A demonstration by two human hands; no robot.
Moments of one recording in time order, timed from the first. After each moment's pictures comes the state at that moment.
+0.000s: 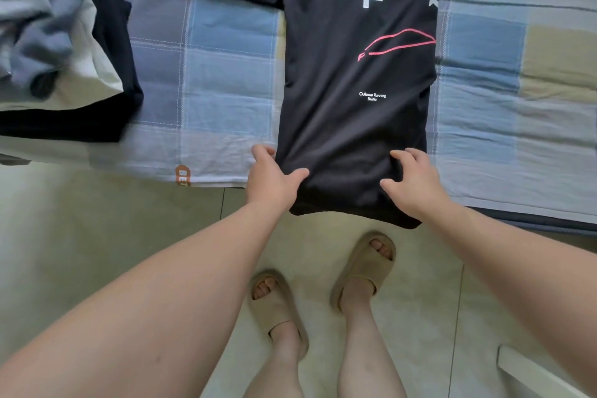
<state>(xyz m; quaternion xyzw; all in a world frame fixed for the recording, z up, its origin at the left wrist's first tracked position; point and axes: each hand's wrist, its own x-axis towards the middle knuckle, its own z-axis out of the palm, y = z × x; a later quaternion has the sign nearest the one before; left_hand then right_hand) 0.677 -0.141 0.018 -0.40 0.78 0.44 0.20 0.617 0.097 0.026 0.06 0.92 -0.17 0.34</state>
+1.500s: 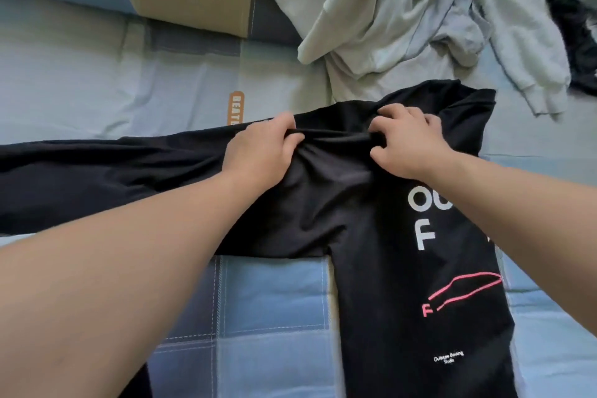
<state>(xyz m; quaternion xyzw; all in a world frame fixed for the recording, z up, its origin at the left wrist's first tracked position) 0.242 -0.360 0.010 -0.05 0.95 0.29 0.10 0.184 -0.125 0.040 -0.11 0.97 0.02 0.22</state>
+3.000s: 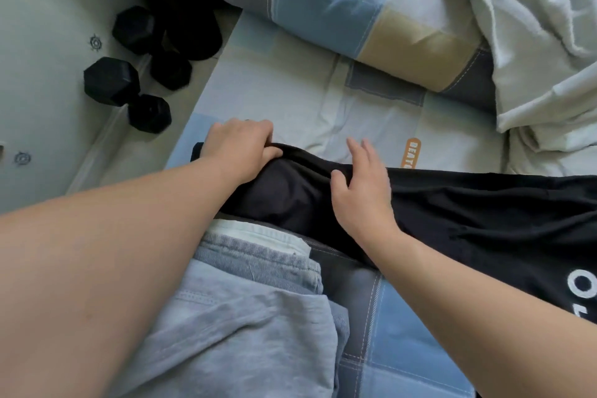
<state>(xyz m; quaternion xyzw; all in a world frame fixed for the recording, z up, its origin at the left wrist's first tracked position) 0.298 -0.654 0.035 -0.15 0.97 0.09 0.16 0.286 -0.444 0.032 -0.06 0.91 -0.33 0.23</state>
